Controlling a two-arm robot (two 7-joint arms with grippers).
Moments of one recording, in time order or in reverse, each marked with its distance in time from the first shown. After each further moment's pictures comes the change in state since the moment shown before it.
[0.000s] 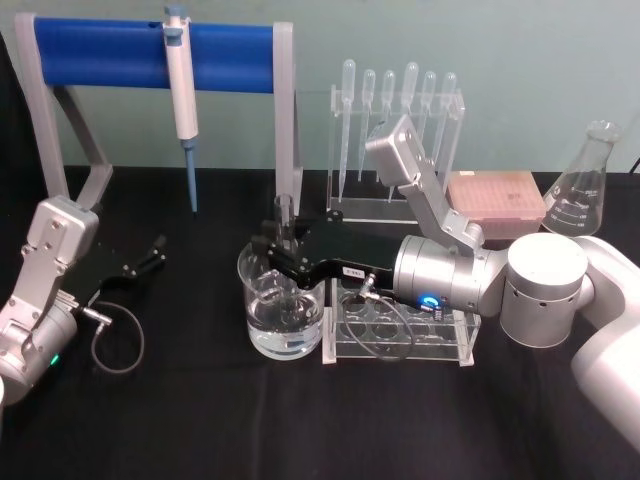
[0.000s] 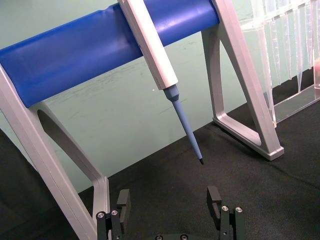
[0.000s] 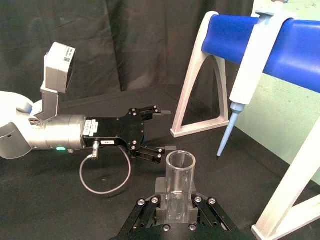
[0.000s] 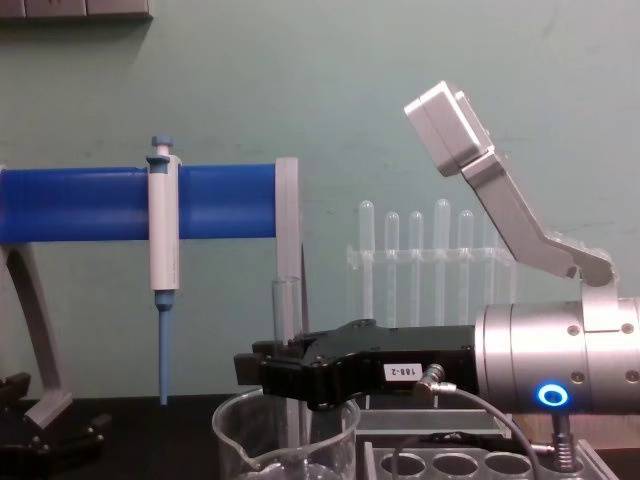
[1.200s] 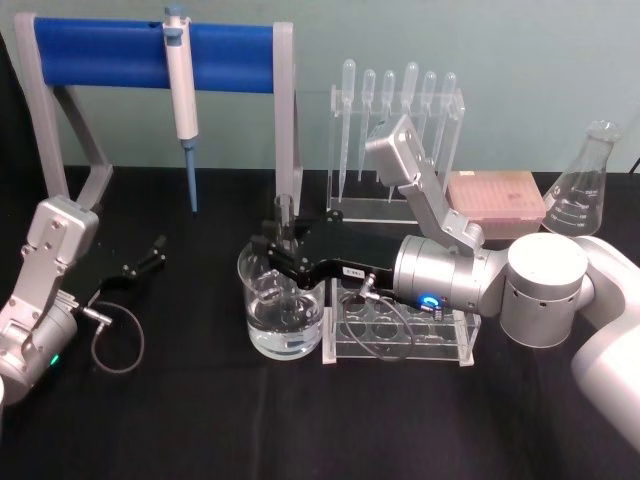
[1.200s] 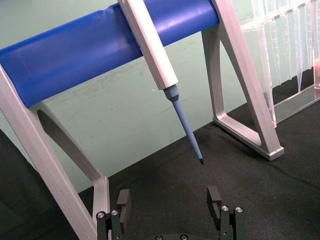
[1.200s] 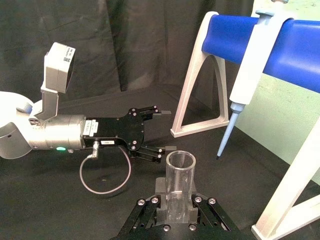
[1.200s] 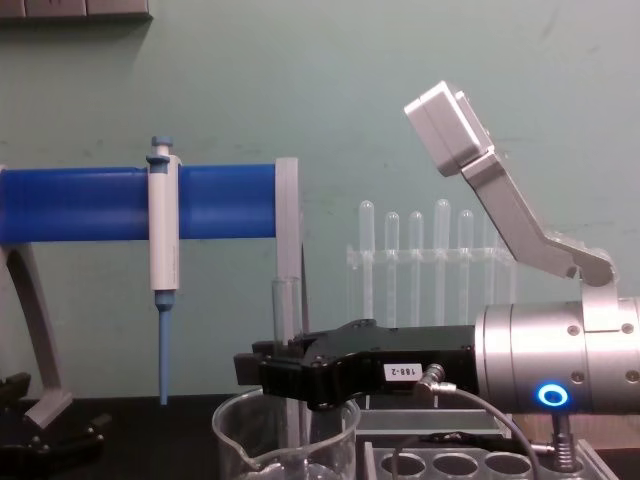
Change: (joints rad) left arm 0.000 0.000 0.000 0.000 0.000 0.000 0.000; right arm 0.000 0.000 0.000 0.000 0.000 0.000 0.000
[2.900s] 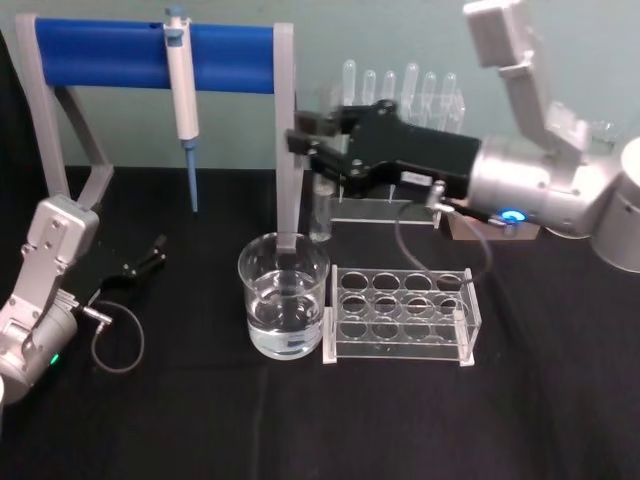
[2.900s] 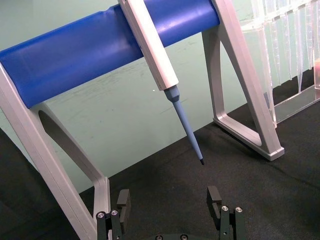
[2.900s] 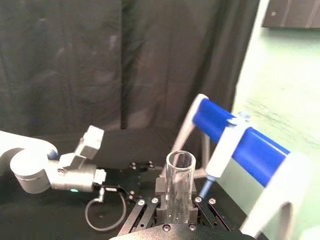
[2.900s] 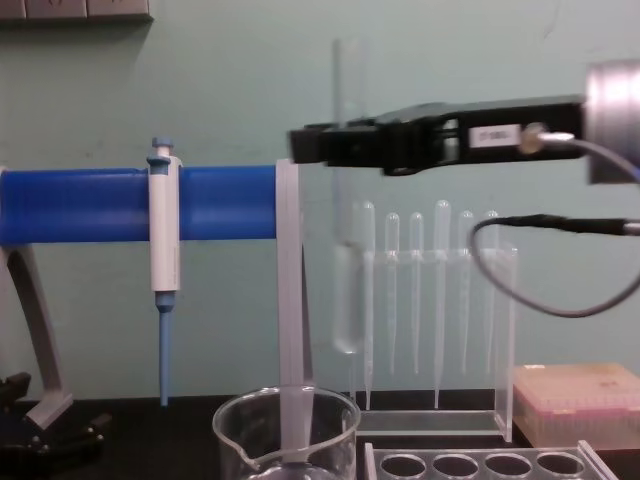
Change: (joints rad) left arm 0.000 0.000 0.000 0.000 0.000 0.000 0.000; right arm 0.036 0.181 0.100 -0.324 0.105 0.099 -0.003
